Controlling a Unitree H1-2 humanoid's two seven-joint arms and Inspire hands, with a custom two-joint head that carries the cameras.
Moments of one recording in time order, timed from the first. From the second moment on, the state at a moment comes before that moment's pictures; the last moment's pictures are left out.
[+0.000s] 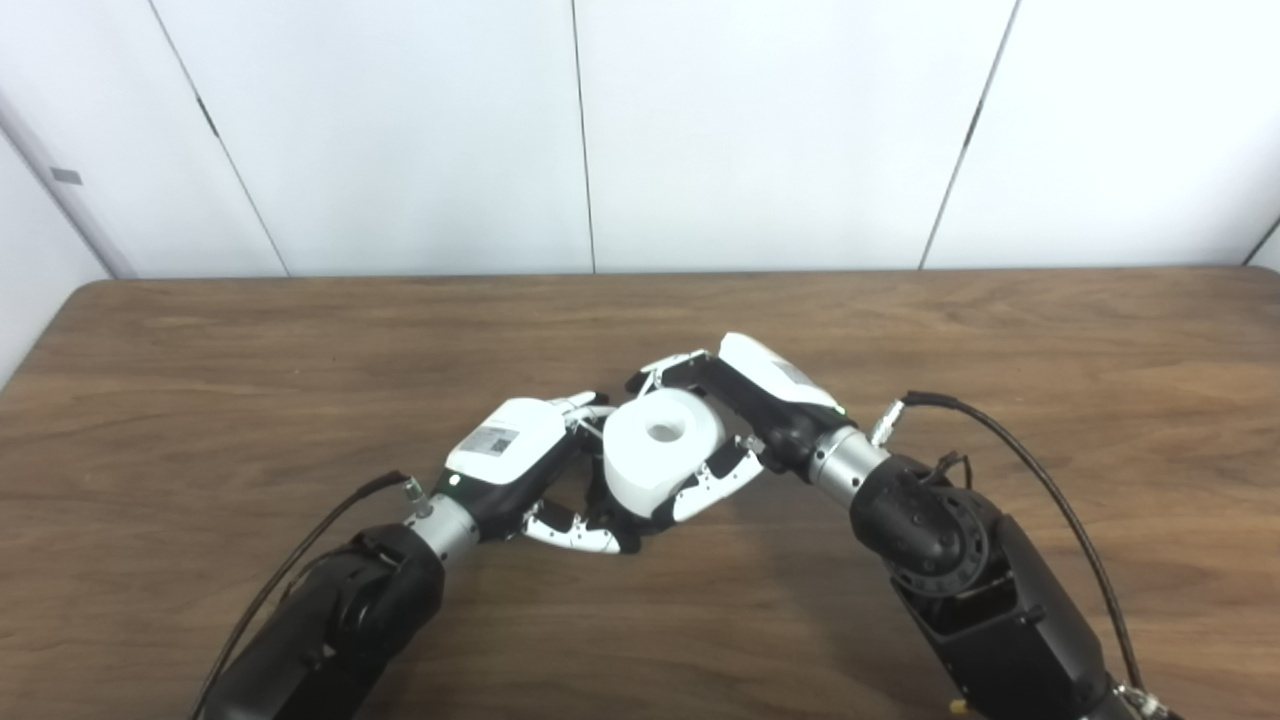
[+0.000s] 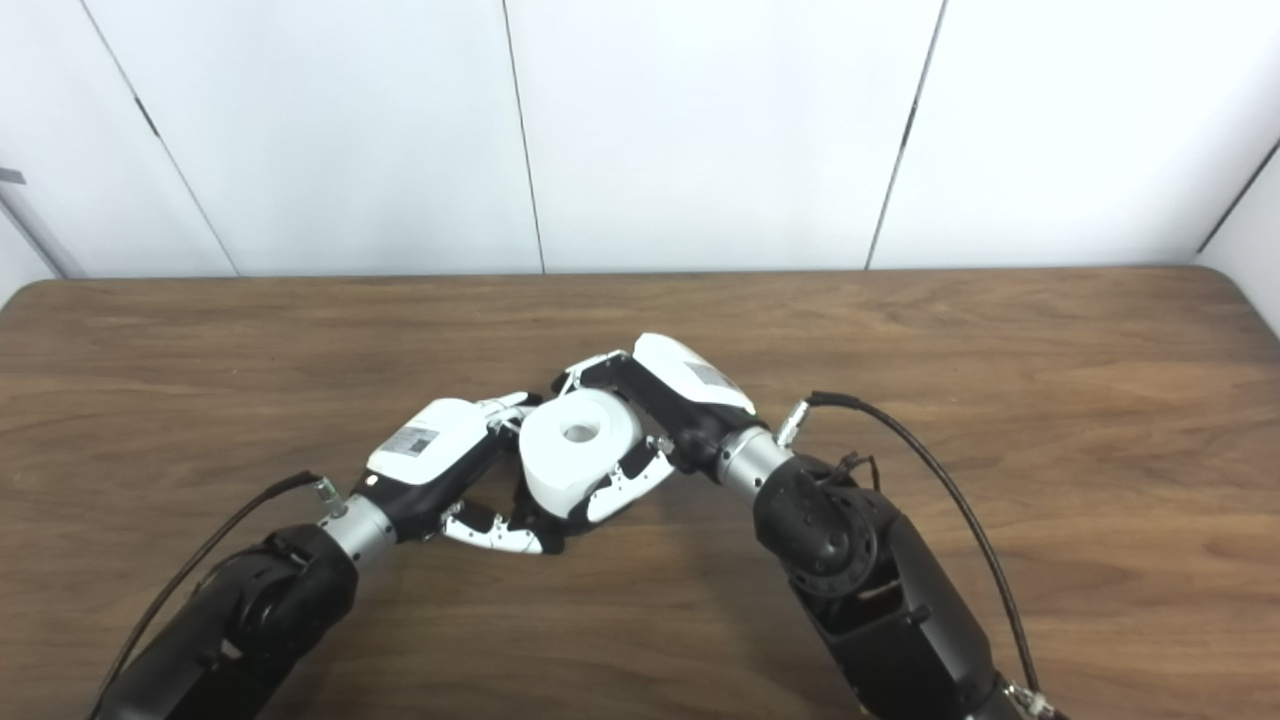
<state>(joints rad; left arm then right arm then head) -0.32 0.42 -0.46 0.07 0.70 -0.12 -0.16 -0.40 -0.21 0.40 -0.21 -0.53 0.28 0.39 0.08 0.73</state>
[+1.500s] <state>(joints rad) -0.31 0.41 -0.46 0.05 0.71 -0.10 -0.16 -0.41 -0.24 0.42 -0.13 -0.55 0.23 0.40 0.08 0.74</state>
